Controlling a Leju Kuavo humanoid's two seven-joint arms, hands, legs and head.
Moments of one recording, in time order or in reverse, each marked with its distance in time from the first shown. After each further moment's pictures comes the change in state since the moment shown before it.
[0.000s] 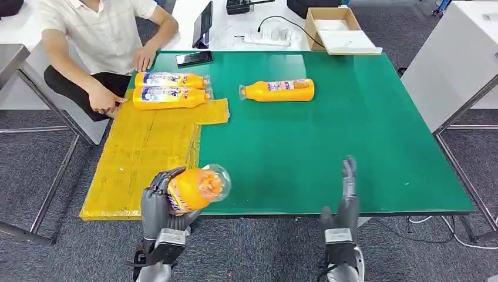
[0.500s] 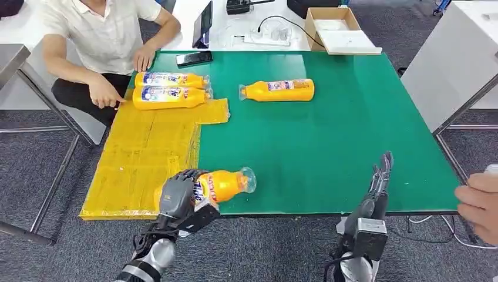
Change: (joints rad) left arm -0.262 0.045 0.003 0.400 -0.258 -0.212 0.338; right arm -0.031 0.080 -0.150 -0.028 -0.060 0.046 0.000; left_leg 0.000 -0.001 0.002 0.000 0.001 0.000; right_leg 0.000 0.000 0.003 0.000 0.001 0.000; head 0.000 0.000
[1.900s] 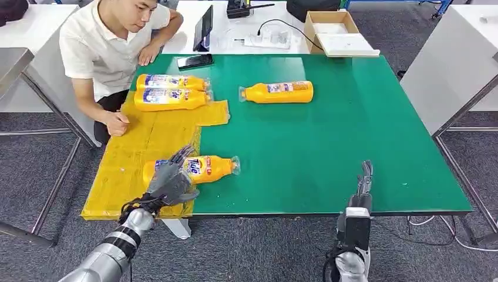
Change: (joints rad) left arm -0.165 0.078 0.081 0.230 0.244 -0.357 -0.189; right arm -0.070 0.006 -0.078 0.269 0.020 0.051 0.000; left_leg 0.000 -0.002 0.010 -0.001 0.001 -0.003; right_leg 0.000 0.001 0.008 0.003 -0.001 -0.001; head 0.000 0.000
